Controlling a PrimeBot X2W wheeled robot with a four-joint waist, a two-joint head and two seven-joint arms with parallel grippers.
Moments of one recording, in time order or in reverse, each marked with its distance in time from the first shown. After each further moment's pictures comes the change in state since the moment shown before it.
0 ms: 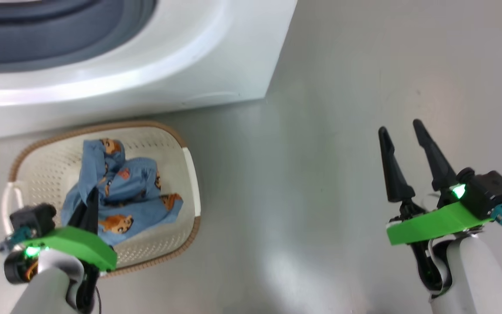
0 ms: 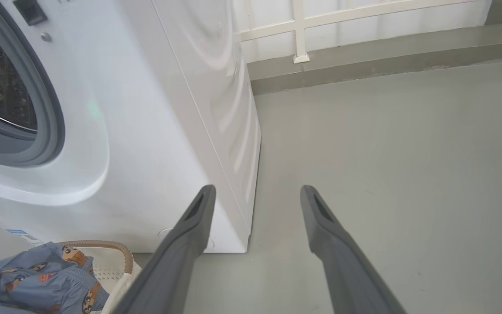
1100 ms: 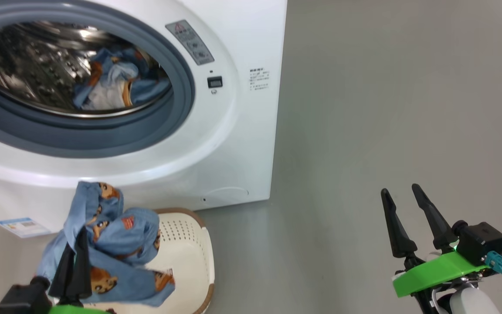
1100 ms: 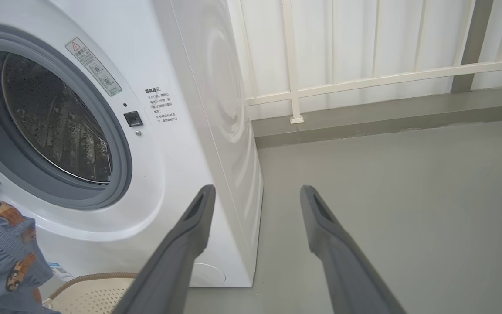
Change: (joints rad) left arm 0.509 -0.161 0.405 -0.686 0.476 0.013 0.000; right arm 0.173 -0.020 0.000 0.059 0.033 0.000 0.000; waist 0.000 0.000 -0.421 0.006
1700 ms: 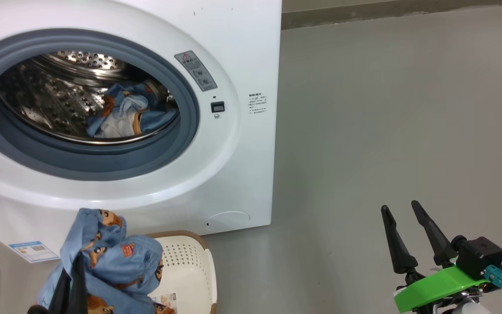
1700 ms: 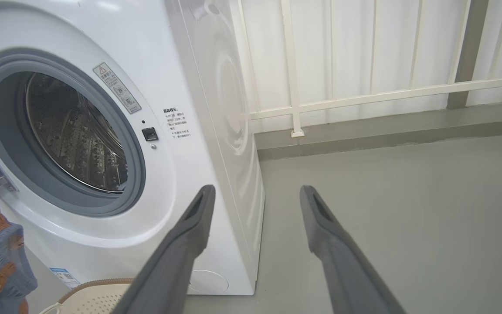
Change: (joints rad) left arm 0.126 -0.024 0.035 -0.100 0.053 0.001 0.000; right arm 0.055 -0.009 0.009 -0.001 0.008 0.000 0.000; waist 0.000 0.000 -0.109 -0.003
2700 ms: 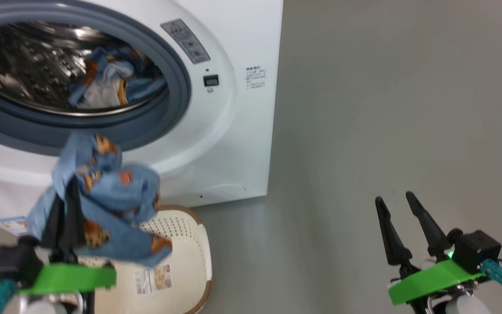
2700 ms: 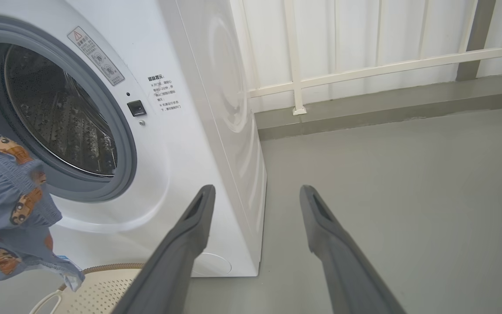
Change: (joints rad) left arm -0.220 -0.009 -0.016 0.009 -0.002 0.001 0.000; right arm -0.008 0.017 0.010 -0.027 0.000 0.000 0.000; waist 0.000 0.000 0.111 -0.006
